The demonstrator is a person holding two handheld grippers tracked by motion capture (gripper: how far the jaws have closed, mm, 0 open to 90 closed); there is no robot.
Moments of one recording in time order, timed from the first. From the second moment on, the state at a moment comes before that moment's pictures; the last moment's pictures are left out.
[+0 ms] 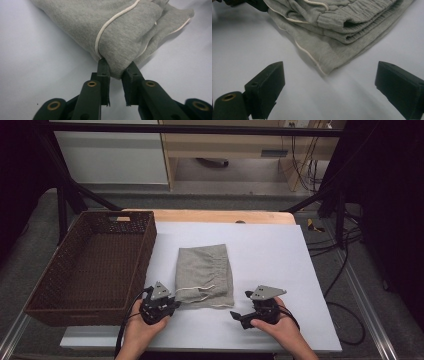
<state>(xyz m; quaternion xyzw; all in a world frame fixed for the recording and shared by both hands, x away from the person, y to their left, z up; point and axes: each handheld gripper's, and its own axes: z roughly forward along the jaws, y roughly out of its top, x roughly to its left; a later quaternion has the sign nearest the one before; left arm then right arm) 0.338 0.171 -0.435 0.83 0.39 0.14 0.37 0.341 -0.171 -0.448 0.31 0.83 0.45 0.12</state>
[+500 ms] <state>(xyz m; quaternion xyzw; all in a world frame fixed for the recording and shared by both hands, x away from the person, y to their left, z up) 0.334 0.163 -0.423 0.82 0.38 0.18 0.39 0.351 -0.154 -0.454 0.31 0.84 0.44 0.10</state>
